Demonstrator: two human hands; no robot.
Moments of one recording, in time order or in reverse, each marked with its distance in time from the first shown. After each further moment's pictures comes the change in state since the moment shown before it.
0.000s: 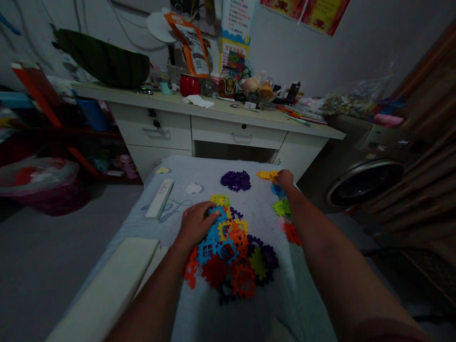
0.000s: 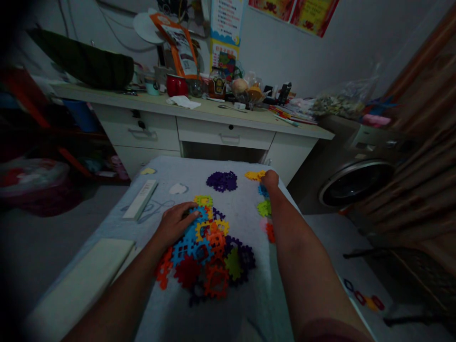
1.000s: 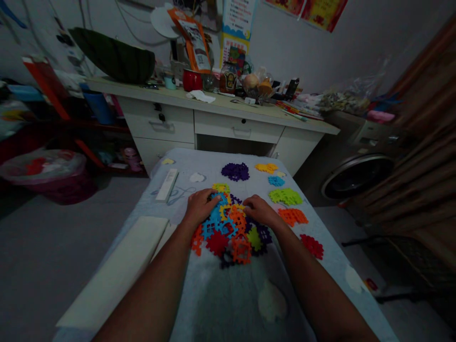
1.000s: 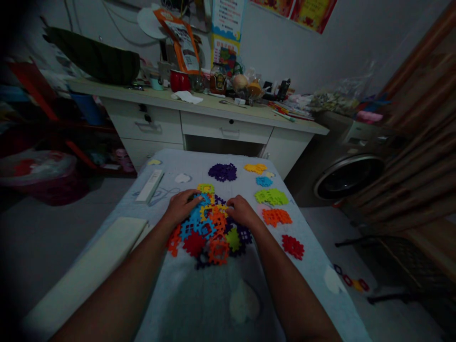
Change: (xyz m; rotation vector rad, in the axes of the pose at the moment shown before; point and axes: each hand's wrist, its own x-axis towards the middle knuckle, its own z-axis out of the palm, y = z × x) left_hand -0.001 0.005 -0.001 0.033 -0.012 -0.047; right_hand -0.215 -0.046 -0.031 0.242 -0.517 -0.576
